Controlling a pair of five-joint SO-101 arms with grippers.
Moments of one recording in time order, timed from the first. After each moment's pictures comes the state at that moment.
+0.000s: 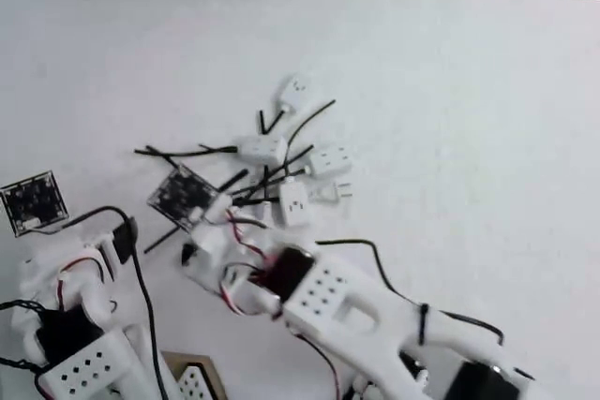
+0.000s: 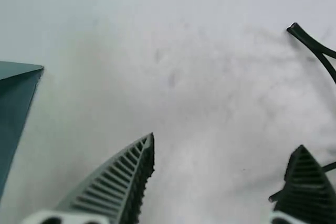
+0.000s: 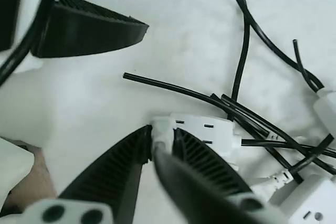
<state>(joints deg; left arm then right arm) -39.9 -87.0 79.2 65.4 -10.0 -58.8 -26.2 46.5 36.6 3.3</state>
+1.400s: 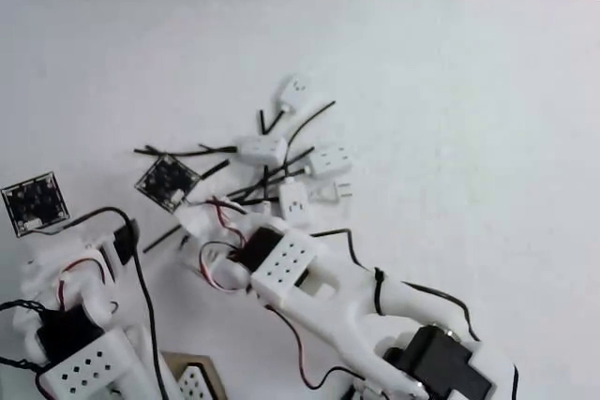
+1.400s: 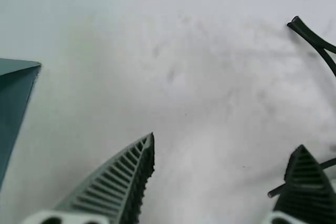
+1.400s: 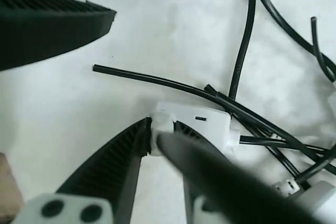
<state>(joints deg) -39.9 -87.0 80.1 65.4 -10.0 -56.8 -11.2 40.7 32.2 3.6</state>
